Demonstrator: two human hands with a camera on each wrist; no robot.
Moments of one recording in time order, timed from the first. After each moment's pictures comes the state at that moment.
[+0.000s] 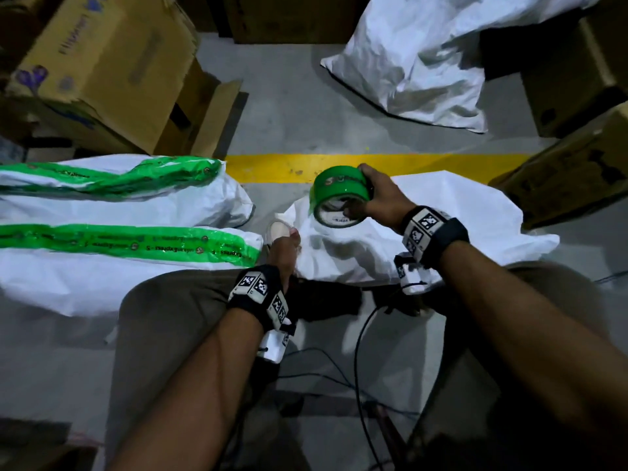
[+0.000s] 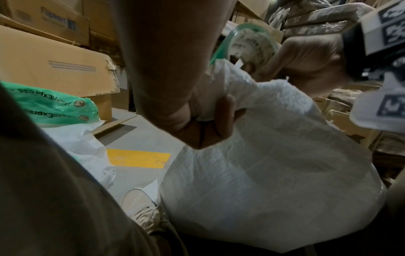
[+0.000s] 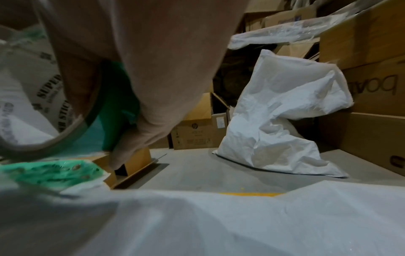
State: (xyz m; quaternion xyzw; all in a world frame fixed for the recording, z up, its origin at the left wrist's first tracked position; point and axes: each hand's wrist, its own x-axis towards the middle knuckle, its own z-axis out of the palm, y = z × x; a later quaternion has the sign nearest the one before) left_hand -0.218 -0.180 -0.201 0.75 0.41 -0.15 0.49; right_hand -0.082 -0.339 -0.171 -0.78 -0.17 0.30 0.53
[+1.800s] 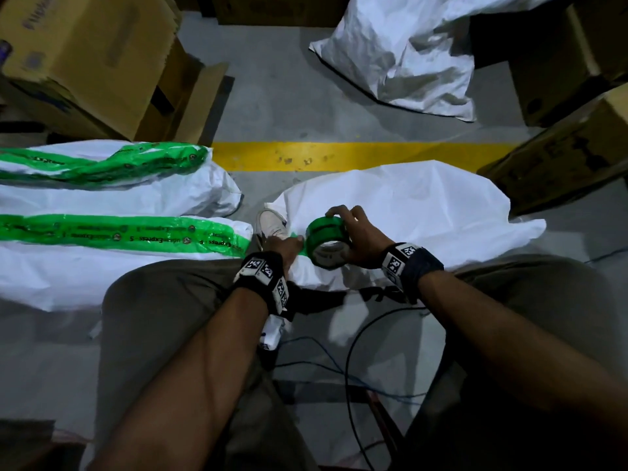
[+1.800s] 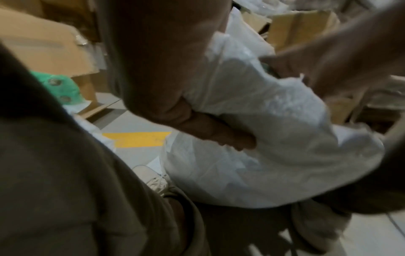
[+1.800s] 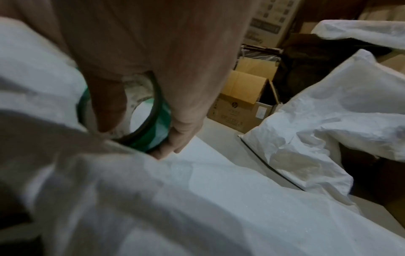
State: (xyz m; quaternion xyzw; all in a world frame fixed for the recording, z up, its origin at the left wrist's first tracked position) left_hand -0.223 -0.185 -0.248 0.61 0.51 -0.16 0.59; right_hand -0.147 -0.356 -0.236 -0.87 -0.27 0.32 0.27
